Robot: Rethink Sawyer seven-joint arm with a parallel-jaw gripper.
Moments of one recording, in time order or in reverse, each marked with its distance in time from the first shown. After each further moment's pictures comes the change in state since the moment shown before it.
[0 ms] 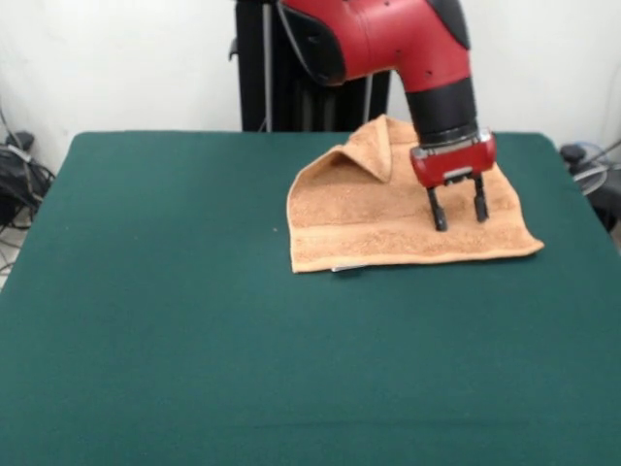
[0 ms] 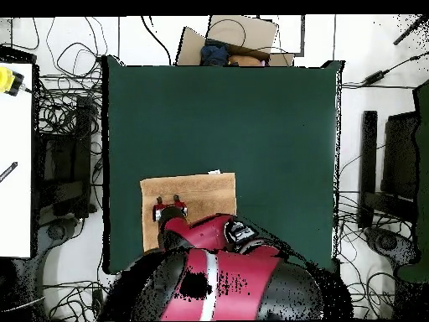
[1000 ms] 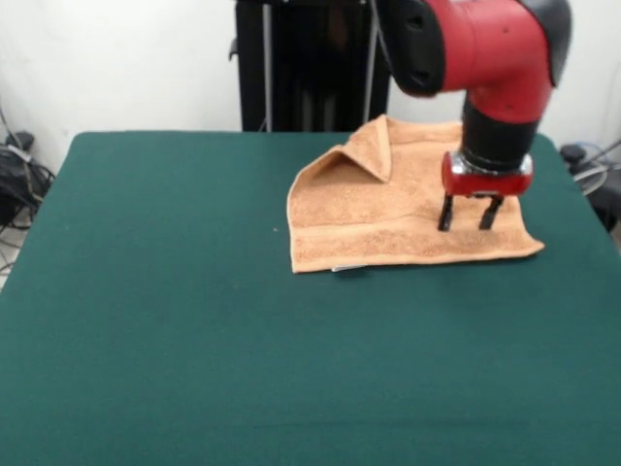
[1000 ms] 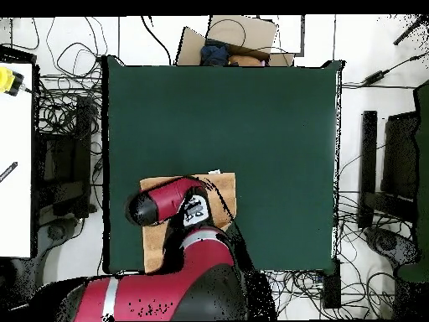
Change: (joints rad) arm 0.180 -0.046 -0.013 -0.275 0.189 0.791 0.000
